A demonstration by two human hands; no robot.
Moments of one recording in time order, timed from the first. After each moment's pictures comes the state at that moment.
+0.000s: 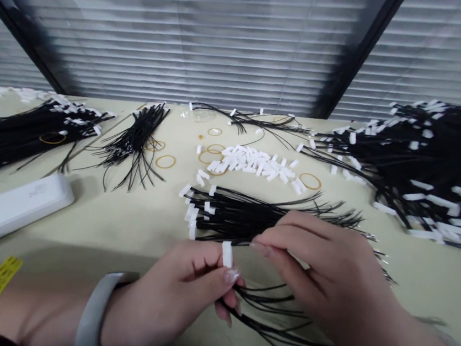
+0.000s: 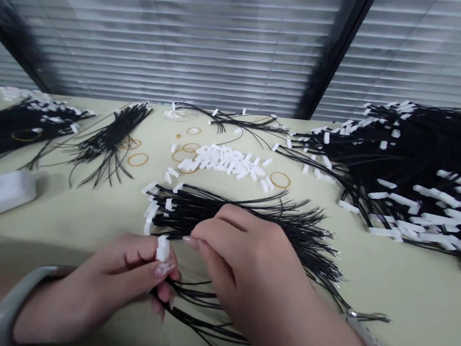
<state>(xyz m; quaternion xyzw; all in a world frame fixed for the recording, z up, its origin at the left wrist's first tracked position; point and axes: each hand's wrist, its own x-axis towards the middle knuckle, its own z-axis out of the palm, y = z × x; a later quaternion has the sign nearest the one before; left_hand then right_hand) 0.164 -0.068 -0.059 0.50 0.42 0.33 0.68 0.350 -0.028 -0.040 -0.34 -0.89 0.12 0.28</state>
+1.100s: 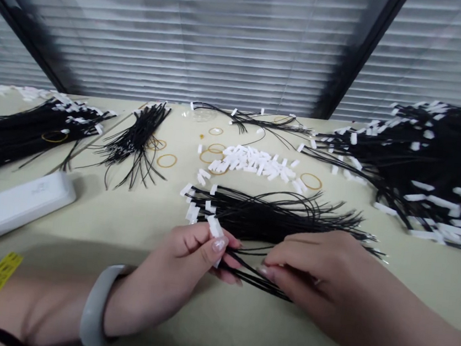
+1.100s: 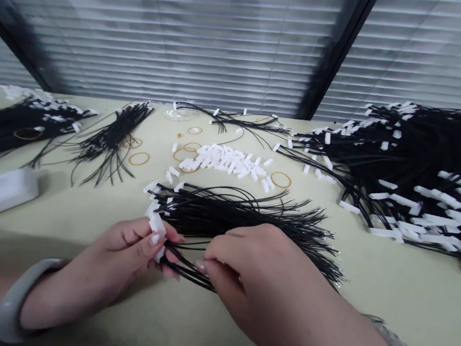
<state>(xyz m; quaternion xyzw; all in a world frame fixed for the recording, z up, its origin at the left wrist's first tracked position) 0.164 -0.061 -0.065 0.41 0.46 0.43 0.66 0.362 -0.029 -0.036 -0.35 -0.91 0.18 0.09</state>
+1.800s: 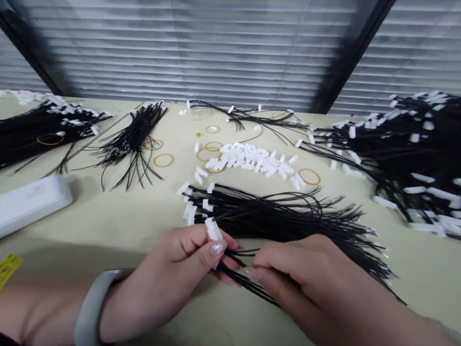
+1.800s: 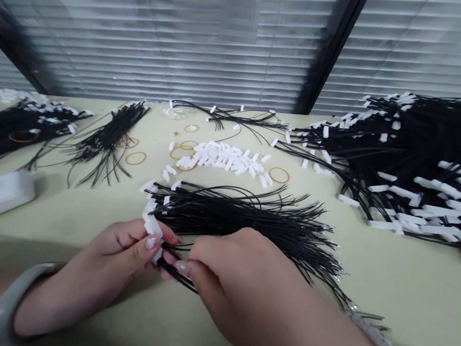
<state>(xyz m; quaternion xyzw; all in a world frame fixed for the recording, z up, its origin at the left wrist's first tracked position) 0.164 -0.062 -0.066 0.44 0.46 0.42 0.64 0.351 -0.036 -0.037 -0.34 -0.90 0.23 0.11</state>
